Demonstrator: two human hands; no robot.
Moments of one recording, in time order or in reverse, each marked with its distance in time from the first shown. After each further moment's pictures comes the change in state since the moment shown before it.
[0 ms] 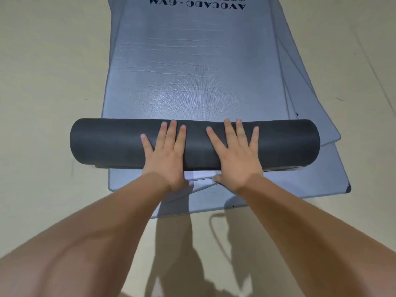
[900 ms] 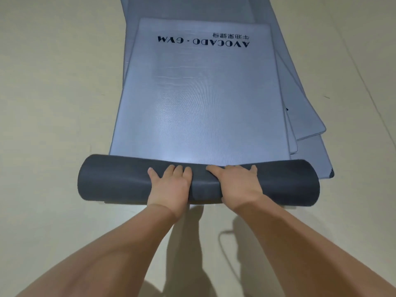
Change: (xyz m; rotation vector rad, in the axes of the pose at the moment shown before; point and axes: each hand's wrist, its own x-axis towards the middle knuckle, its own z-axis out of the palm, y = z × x) left_hand -0.126 0.034 0.001 0.110 -0.138 0.039; right_hand -0.103 -0.020 -0.023 0.192 -0.373 -0.006
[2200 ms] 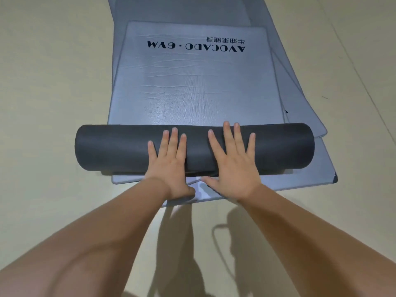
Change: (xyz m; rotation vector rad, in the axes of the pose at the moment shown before) left_hand 0.080 -0.026 -0.012 -0.070 0.093 0.033; right_hand 0.055 0.016 0.002 -0.074 0.505 -0.050
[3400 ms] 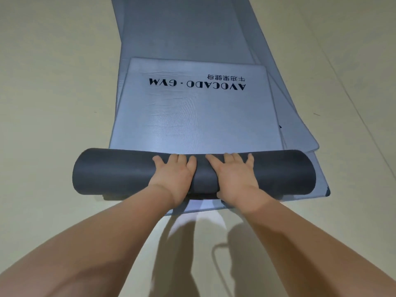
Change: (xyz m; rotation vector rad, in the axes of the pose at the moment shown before) left_hand -0.013 0.023 -0.044 0.278 -0.114 0.102; right_hand 0.010 0.005 -0.032 -0.015 -0.352 0.058
